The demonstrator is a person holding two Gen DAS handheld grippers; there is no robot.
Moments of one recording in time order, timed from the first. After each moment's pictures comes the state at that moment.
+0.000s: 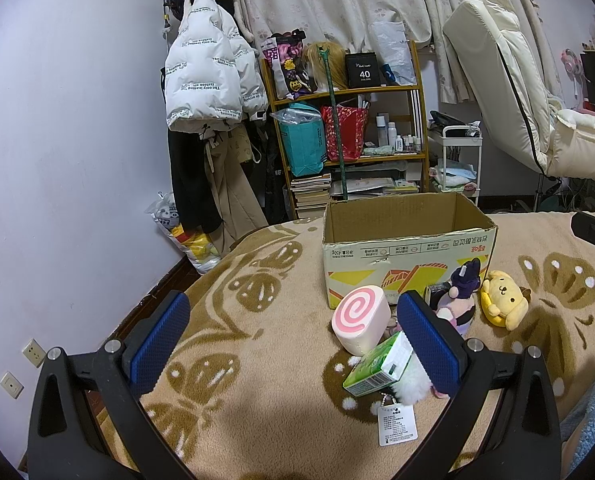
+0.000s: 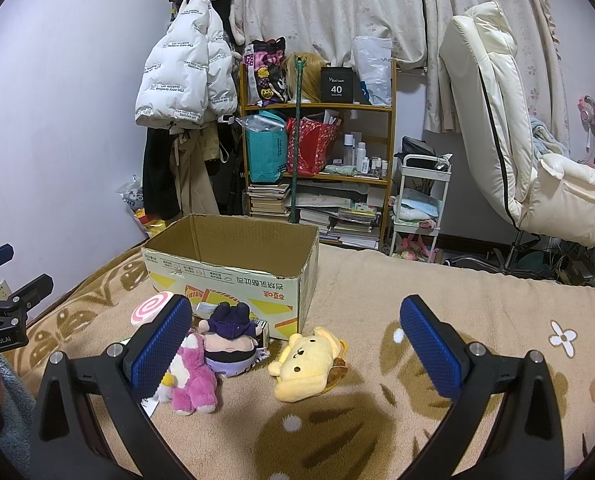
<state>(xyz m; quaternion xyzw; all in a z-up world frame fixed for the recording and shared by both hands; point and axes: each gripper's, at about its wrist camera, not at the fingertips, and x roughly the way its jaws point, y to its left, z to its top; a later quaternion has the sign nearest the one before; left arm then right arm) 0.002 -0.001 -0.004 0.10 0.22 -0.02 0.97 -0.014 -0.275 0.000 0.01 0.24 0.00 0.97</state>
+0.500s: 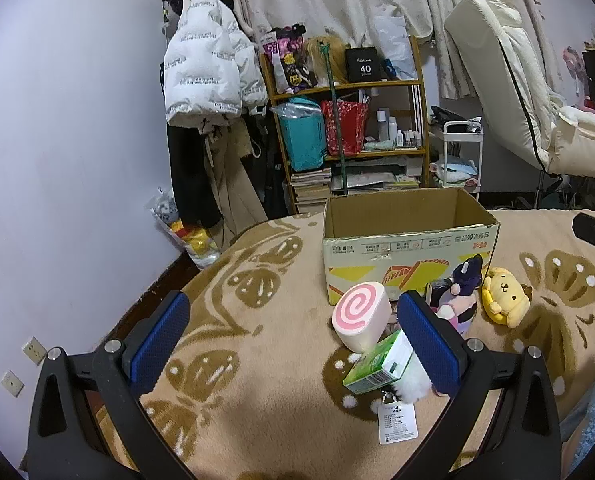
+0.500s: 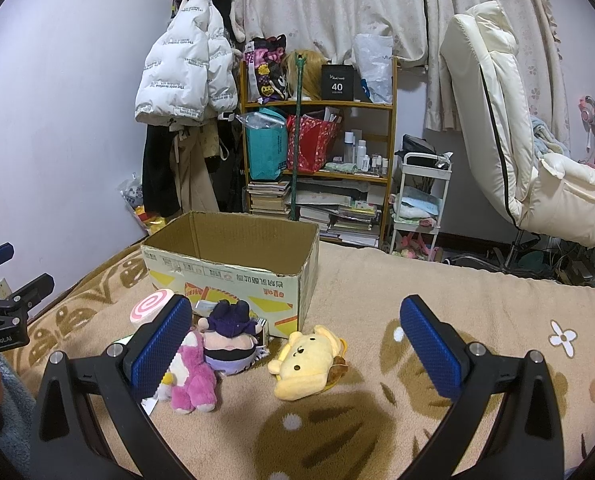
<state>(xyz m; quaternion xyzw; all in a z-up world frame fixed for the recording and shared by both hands) 0.007 -0.008 -0.020 0.09 0.24 -0.02 0.97 -0.009 -0.273 -0.003 0.01 0.25 0.00 0.97</state>
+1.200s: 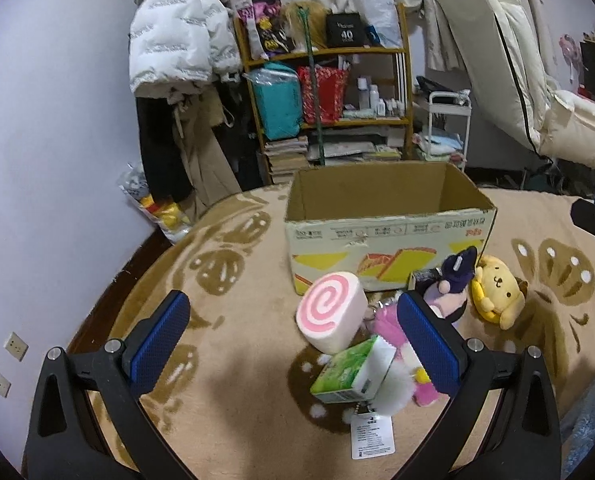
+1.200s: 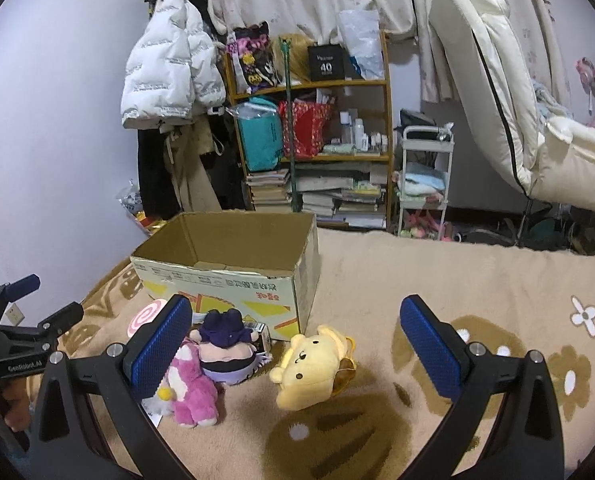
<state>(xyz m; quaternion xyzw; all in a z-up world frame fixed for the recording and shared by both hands) 0.058 -0.033 -0.036 0.09 0.31 -0.06 0.95 0.027 -0.298 -0.016 0.07 0.28 0.01 0.96</state>
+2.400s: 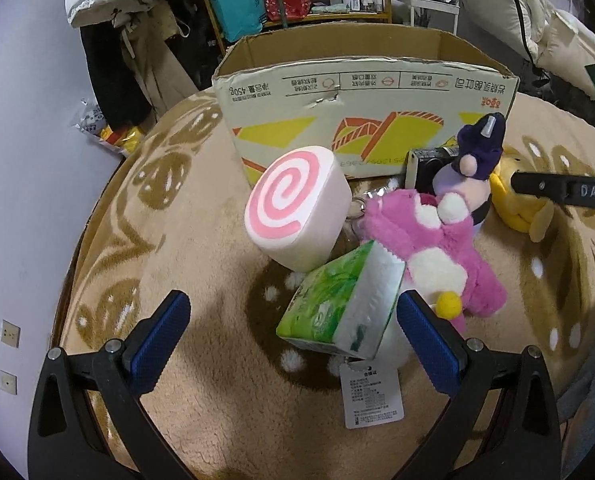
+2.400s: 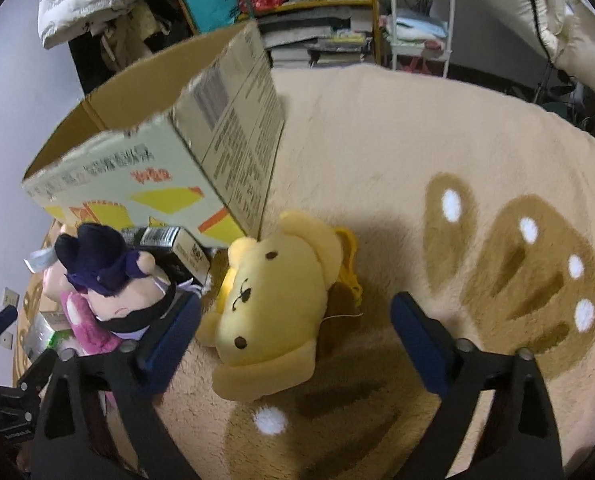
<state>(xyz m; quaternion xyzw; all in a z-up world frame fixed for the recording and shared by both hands) 0.095 -0.055 -0.117 0.14 0.46 -0.08 0.87 0.125 -0.319 -0.141 0.12 0.52 0.00 0.85</state>
